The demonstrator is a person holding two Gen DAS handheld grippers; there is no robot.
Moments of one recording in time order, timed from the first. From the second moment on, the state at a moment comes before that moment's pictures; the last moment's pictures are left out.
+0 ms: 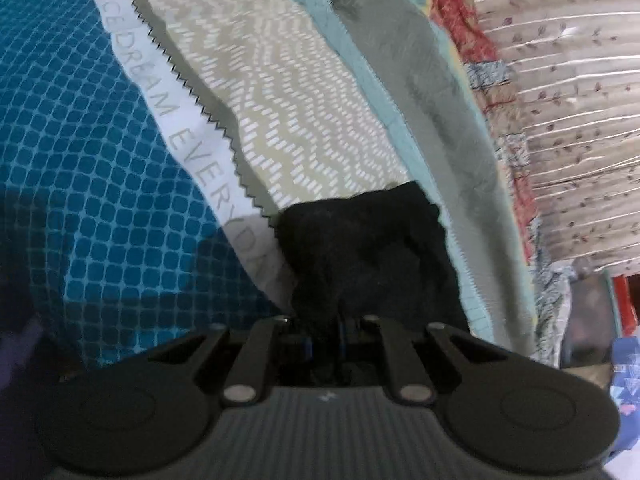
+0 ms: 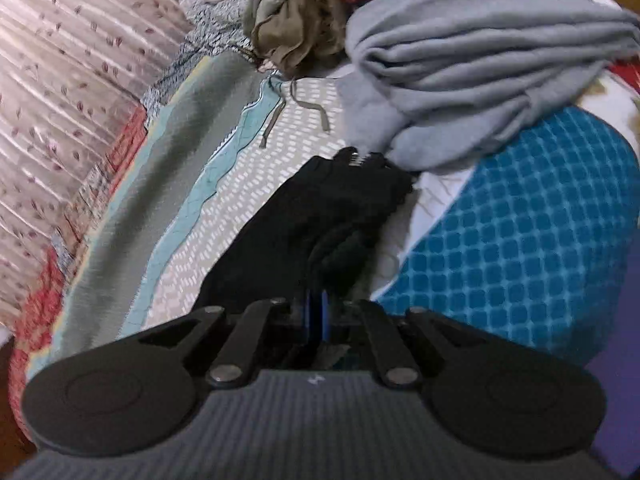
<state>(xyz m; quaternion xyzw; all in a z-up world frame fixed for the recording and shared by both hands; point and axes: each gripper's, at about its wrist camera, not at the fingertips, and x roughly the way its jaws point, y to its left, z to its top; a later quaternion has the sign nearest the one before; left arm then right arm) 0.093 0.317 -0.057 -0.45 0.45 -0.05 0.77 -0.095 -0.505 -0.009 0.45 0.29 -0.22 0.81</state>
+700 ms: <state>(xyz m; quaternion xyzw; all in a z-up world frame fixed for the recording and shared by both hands) 0.084 0.322 0.029 -0.28 0.40 0.00 0.87 -0.083 -0.502 0.014 0.35 0.28 -0.20 0.87</state>
